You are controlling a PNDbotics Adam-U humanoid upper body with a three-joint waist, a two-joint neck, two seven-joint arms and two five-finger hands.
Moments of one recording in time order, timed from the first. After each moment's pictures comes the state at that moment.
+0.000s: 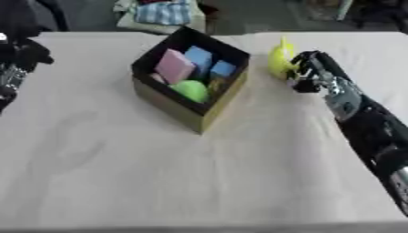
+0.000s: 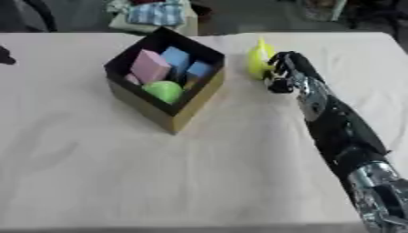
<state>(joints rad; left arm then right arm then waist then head) -0.34 0.41 0.03 -1.75 0.02 -0.07 -0.16 -0.95 -0.33 -0.07 -0.50 0.83 -0.22 -0.23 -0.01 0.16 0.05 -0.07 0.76</state>
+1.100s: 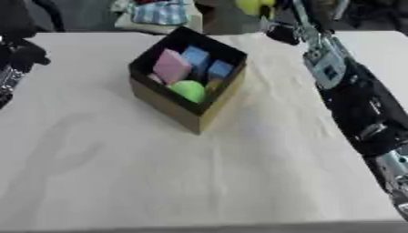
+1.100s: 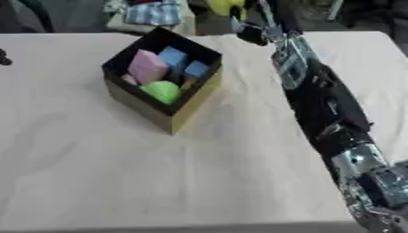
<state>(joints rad) -0.35 0.41 0.03 -1.75 0.02 -0.07 -0.16 -1.04 -0.26 0.08 -0.88 0.81 -0.42 -0.25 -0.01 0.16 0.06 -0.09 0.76</state>
